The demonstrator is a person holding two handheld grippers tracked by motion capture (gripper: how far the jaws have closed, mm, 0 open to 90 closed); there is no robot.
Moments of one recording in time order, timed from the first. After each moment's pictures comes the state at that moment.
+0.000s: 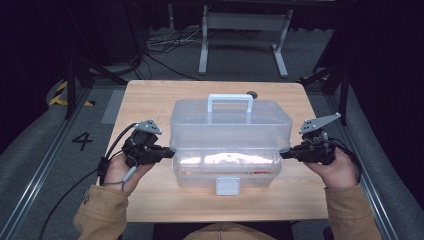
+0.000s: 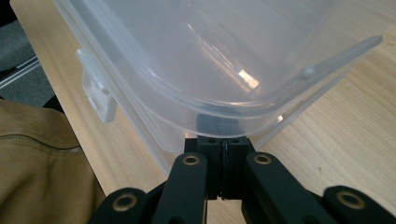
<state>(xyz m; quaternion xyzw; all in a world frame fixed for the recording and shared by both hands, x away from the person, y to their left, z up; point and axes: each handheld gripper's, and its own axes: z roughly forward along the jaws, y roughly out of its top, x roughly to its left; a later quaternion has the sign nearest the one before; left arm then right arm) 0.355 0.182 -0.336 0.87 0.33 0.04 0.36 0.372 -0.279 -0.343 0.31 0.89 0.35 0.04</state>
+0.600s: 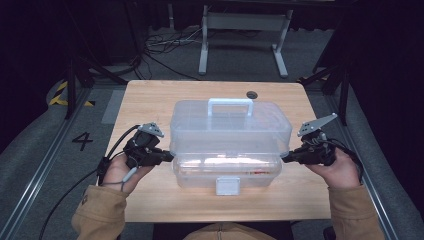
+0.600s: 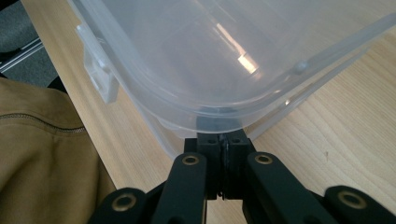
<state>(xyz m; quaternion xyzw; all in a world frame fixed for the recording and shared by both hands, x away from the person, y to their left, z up) 0.357 0.180 -0.342 0.89 0.32 0.02 0.32 0.374 -0.280 -0.348 0.30 0.90 0.32 0.02</state>
